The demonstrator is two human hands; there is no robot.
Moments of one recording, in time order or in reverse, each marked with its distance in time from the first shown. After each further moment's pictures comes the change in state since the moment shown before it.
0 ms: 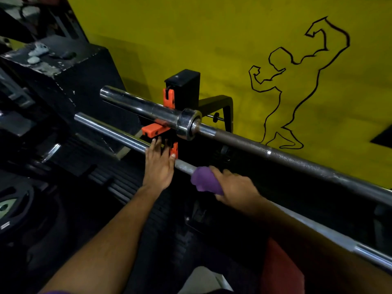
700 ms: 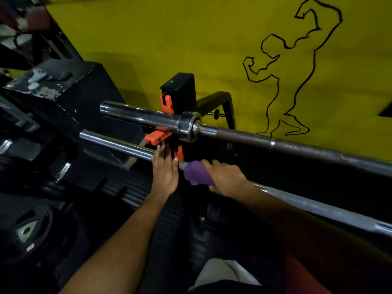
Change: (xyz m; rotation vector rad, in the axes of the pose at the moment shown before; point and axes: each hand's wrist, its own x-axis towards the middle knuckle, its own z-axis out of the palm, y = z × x) left_hand 0.001 -0.012 -0.003 -0.183 -0.062 -0.011; right_hand 0.039 -0.039 -0.002 0.000 0.049 0.001
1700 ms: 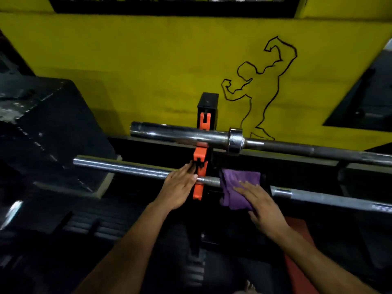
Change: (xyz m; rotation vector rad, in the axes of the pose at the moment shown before) left_hand 0.035 -0.058 -0.065 -0.028 -0.479 0.363; right_hand -0.063 -0.073 0.019 0.331 0.437 0.189
